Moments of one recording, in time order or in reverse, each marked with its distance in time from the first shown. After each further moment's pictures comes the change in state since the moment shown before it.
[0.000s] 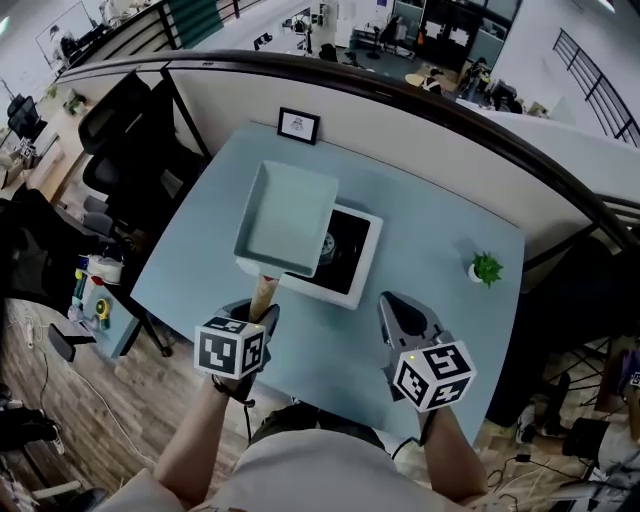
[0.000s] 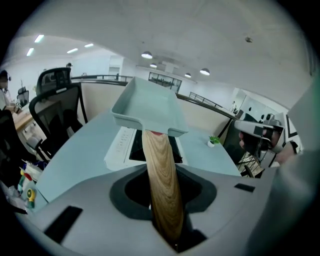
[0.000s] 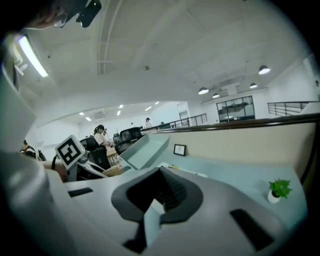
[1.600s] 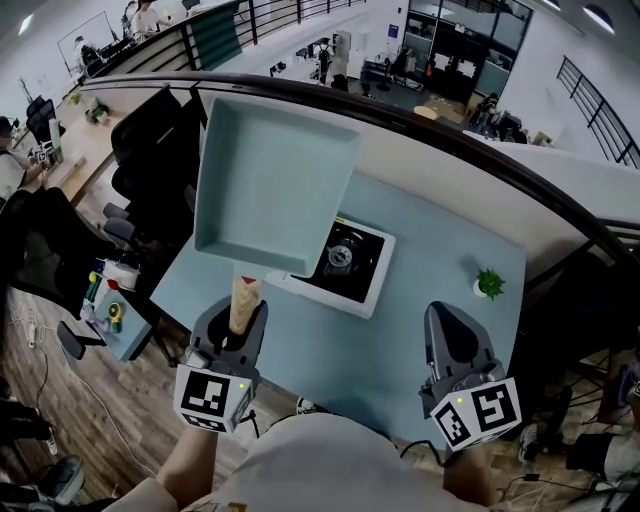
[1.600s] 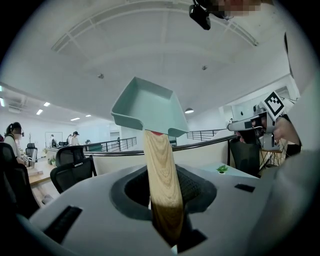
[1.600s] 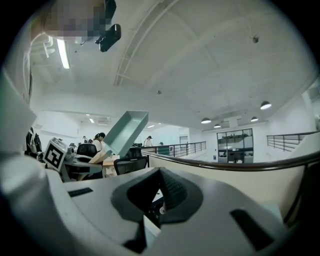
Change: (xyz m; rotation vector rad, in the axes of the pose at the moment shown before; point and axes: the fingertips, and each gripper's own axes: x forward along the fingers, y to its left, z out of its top) left arm -0.181 -0.015 0.071 0.305 -0.668 0.141; right arm -0.103 0.064 0.101 -0.199 -0.266 -0.060
